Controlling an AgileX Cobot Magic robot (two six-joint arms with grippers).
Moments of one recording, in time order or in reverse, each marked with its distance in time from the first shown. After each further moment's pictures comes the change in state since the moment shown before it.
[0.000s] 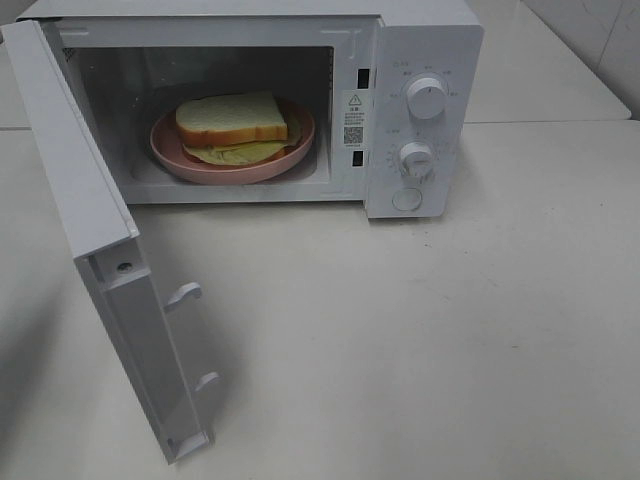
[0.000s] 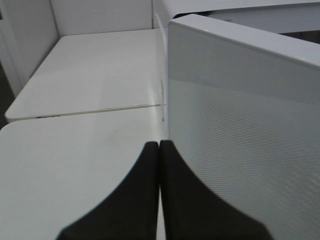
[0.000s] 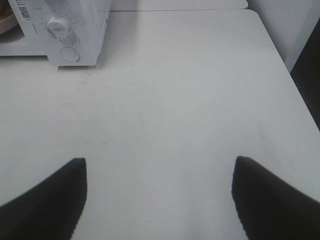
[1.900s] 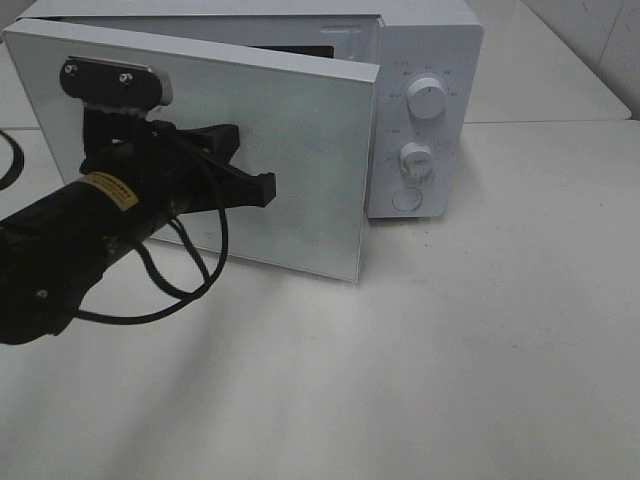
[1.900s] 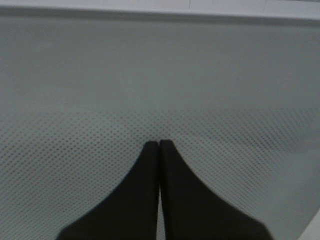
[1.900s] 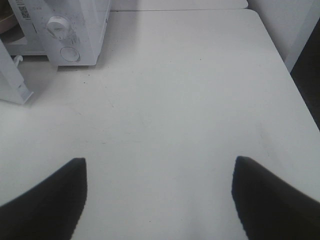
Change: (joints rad) left arm -0.725 0.708 -0.461 -0.515 -0.258 0.178; right arm 0.000 0.000 0.000 0.000 0.000 0.000
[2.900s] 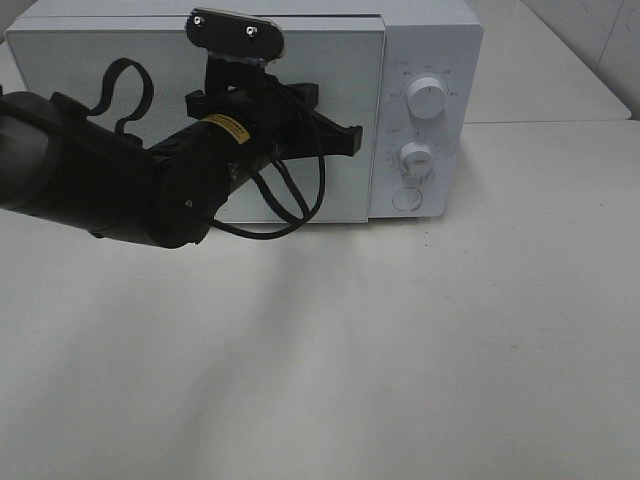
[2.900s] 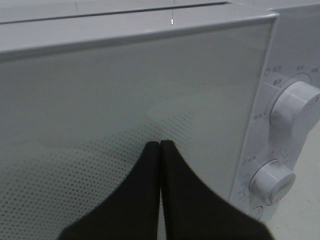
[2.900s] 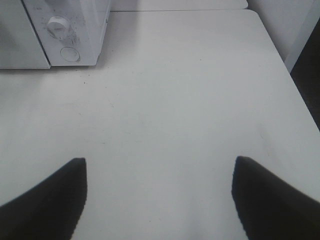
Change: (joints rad) left arm -0.016 0.222 -0.409 -0.050 0.172 0.135; right arm 0.000 0.000 0.000 0.000 0.000 0.000
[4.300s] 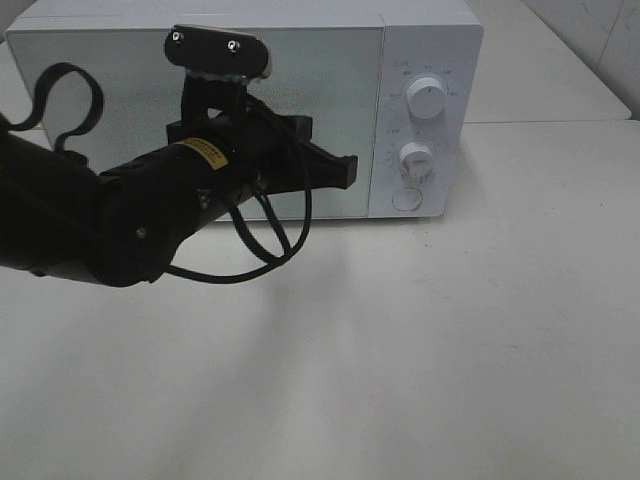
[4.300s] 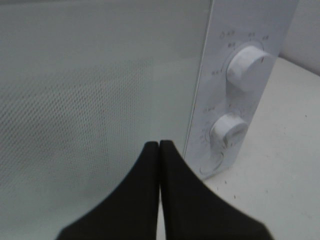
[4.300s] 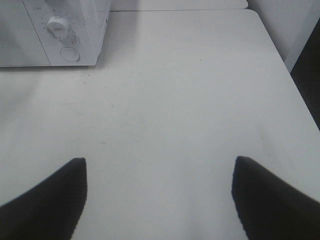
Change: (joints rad) left arm -0.091 -0.183 0.198 -0.108 0.085 0.004; right arm 0.000 0.000 0.000 0.000 0.000 0.000
